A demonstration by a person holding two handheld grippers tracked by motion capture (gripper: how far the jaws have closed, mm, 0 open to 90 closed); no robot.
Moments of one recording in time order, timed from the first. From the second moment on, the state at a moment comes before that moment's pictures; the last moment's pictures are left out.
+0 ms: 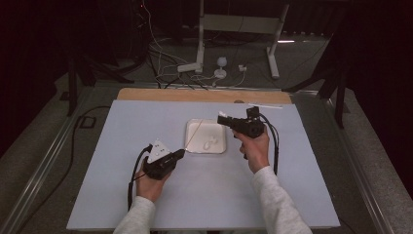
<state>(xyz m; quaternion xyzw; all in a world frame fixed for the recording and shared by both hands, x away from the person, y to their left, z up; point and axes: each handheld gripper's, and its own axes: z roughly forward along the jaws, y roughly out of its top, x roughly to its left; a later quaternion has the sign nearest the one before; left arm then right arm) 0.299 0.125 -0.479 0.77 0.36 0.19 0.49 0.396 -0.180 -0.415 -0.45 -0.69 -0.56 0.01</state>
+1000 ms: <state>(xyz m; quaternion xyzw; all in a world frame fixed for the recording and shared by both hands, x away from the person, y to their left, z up) 0.317 0.113 -0.474 0.76 0.40 0.17 0.49 0.401 -0.162 -0.479 -0.47 -0.78 -0.42 -0.03</state>
